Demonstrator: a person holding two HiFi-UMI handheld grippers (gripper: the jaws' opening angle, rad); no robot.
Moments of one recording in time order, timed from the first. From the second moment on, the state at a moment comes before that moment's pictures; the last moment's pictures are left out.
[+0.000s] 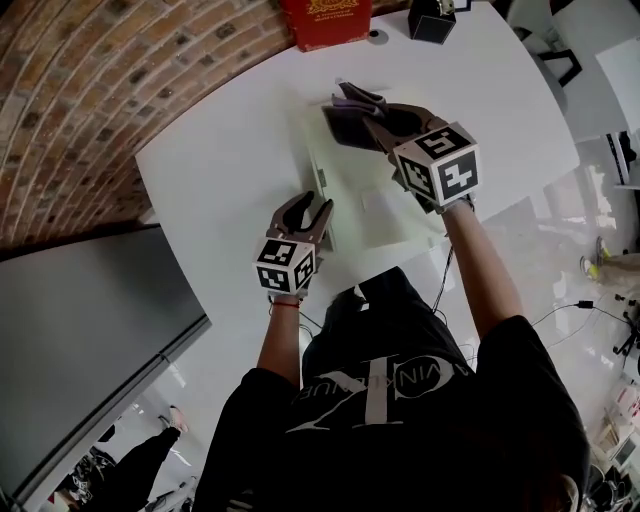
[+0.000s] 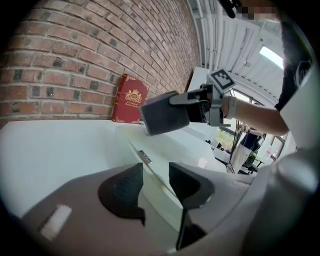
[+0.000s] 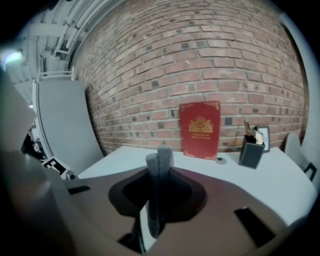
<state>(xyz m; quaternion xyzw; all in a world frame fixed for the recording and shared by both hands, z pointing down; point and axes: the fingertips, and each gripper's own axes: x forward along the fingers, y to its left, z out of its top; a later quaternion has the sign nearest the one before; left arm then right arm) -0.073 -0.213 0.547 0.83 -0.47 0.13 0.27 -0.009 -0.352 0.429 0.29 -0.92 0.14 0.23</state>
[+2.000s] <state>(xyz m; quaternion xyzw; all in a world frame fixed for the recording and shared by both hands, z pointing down) -0.072 -0.193 0.551 0.81 -0.47 0.04 0.36 0.144 -0.329 0.502 0.43 -0.83 0.13 0.33</state>
